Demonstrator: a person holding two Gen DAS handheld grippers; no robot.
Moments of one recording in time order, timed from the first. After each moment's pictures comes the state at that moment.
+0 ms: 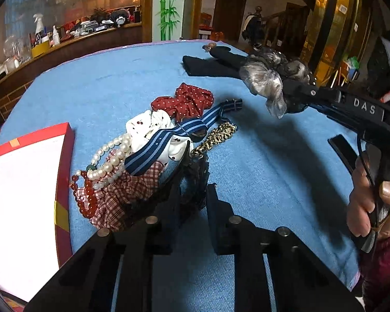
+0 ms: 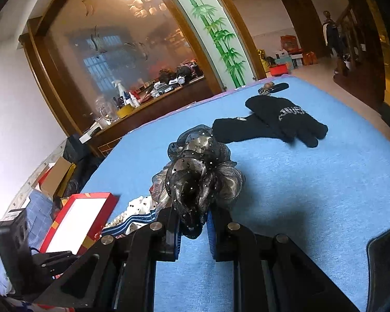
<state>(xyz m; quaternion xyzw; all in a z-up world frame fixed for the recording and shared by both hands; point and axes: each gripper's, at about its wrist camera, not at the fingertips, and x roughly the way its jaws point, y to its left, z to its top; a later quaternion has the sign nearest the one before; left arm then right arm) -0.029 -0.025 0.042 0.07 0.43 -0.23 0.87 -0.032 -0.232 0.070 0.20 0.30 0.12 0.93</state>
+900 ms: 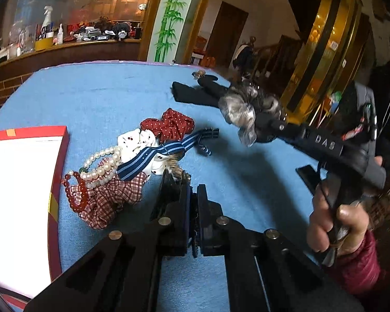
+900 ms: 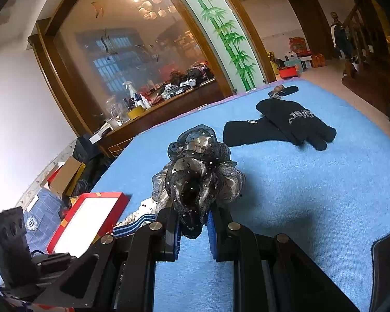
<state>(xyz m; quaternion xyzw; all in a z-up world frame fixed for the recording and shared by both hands) -0.050 -0.002 0.069 -0.04 0.38 -0.26 0.89 -0.042 -0.229 0.075 0.20 0.28 0.14 0.93</state>
